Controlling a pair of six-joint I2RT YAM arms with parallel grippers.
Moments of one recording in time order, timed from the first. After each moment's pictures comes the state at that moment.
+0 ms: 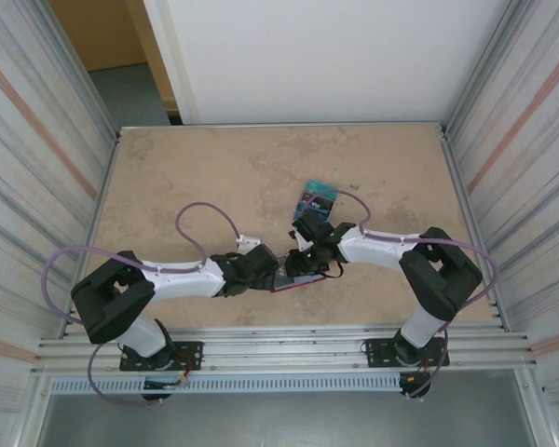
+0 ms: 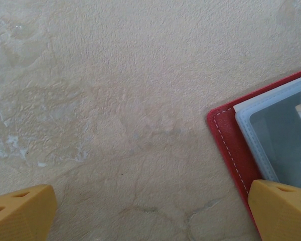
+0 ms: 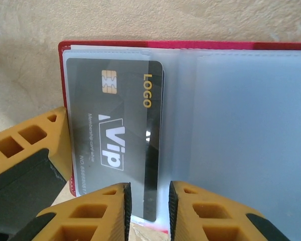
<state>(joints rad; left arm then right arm) -0.98 1.53 0.69 -0.32 -0.41 -0.73 0.78 1.66 0.90 -0.40 -0.30 0.57</state>
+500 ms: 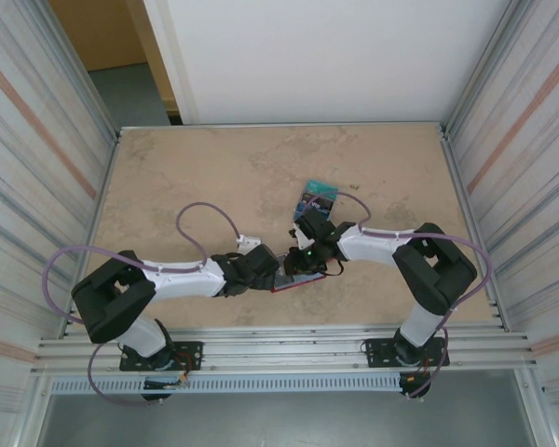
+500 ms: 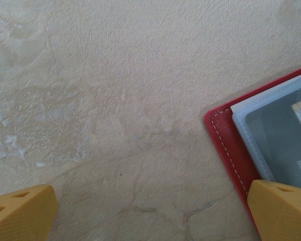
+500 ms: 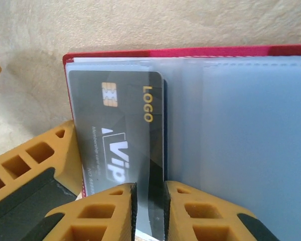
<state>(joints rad) -0.98 1.53 0.69 -0.32 -0.41 -0.73 0.73 1.70 0.87 -0.31 -0.41 0.61</state>
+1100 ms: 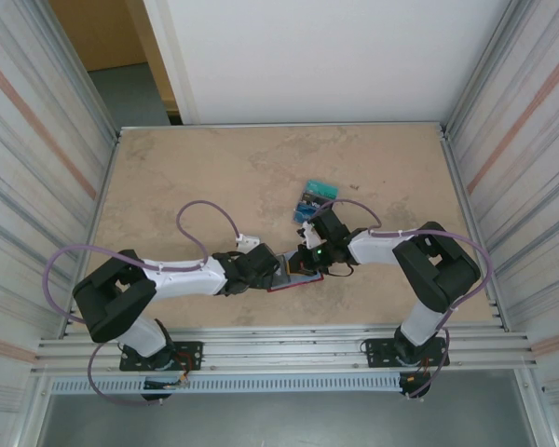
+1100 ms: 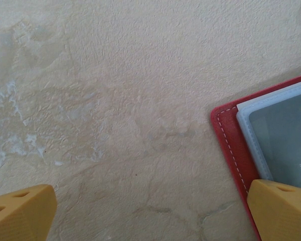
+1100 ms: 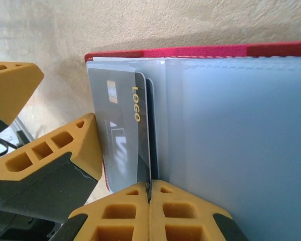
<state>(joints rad) -0.98 1.54 0.71 -0.38 -0.44 -0.74 0.65 1.70 0.75 -0.08 -0.62 0.70</state>
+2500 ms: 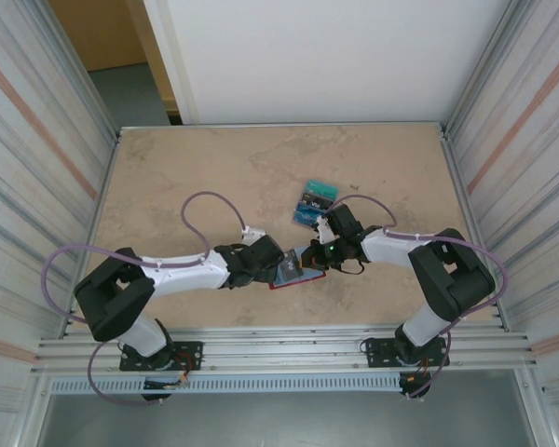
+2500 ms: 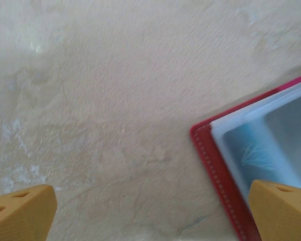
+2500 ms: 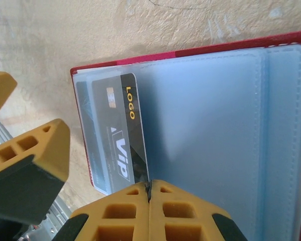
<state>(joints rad) -0.97 1.55 0.81 -0.43 -0.44 -0.66 0.56 1.60 0.72 -0.16 -0.58 0.64</state>
